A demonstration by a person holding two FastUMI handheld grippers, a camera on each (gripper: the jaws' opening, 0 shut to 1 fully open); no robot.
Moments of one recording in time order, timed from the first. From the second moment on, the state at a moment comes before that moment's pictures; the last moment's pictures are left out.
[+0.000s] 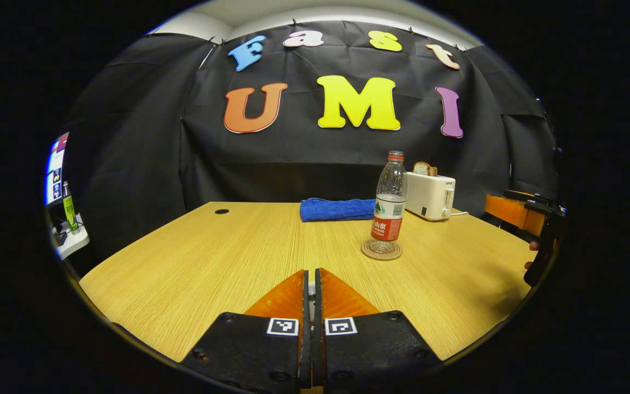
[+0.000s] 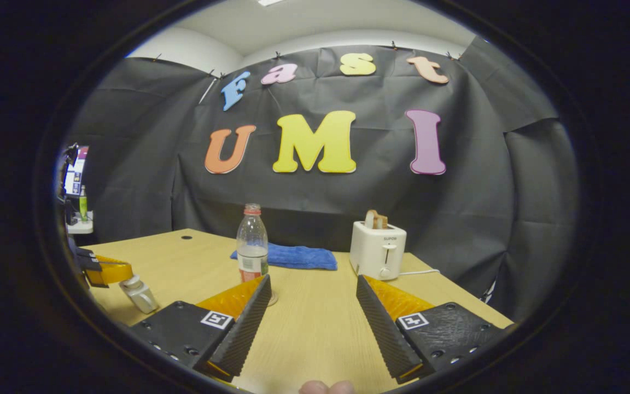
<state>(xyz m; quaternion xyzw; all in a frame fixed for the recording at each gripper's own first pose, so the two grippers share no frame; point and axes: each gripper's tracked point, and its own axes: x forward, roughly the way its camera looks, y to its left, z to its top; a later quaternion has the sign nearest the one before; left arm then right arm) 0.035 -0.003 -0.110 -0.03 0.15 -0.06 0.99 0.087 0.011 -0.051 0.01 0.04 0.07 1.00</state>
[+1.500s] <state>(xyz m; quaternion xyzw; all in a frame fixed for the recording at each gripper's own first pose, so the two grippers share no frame) 0.018 -0.059 0.045 -0.03 -0.01 -0.04 1.00 0.027 -0.015 0.003 0.05 -0.02 0.01 1.00</state>
